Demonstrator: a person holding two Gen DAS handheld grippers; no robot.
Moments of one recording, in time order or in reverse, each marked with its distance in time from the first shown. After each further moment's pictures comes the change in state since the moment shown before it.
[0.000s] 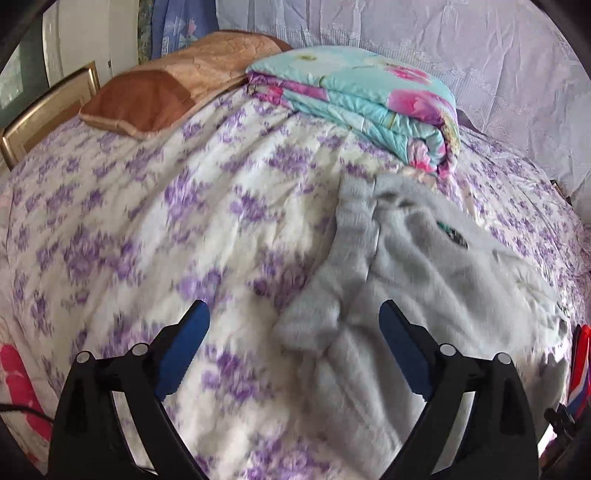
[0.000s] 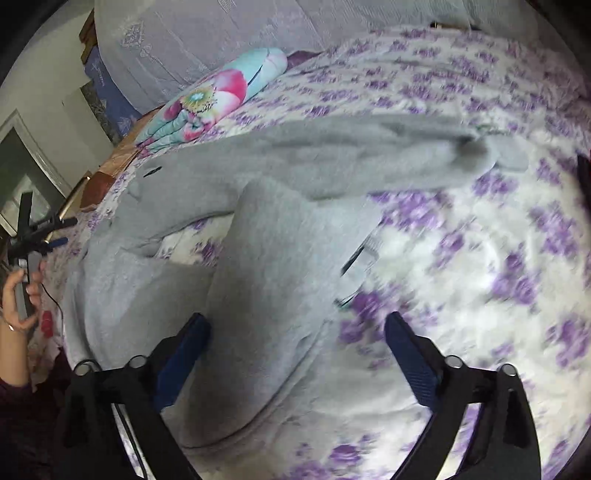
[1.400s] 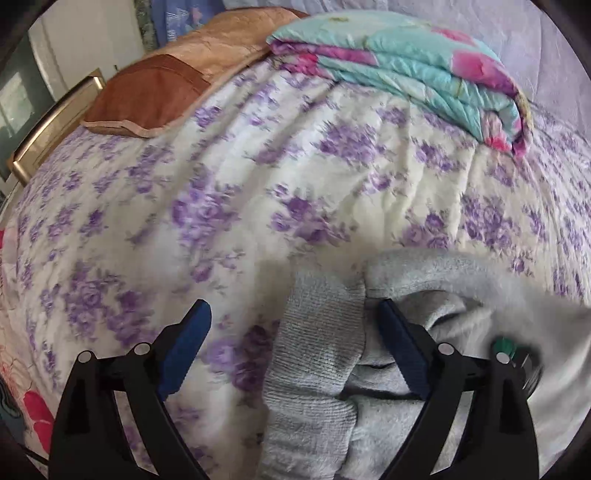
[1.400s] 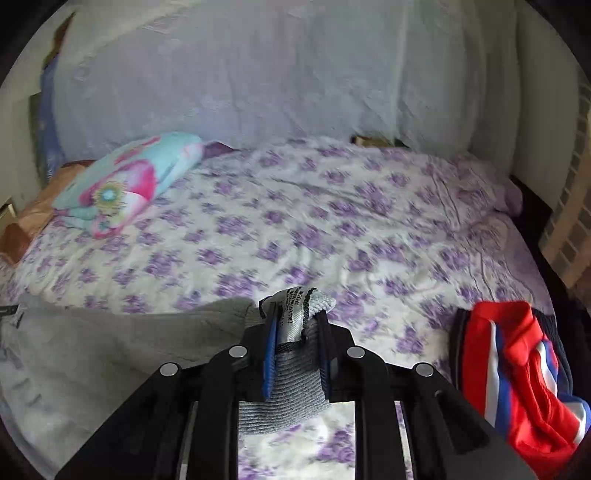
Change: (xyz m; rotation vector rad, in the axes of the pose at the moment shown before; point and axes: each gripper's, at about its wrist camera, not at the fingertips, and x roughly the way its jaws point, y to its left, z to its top) left arm 0.090 0.016 0.042 0.087 0.083 0.176; right arm -0.082 -0.030 0.133 -0.052 -0.241 -0.480
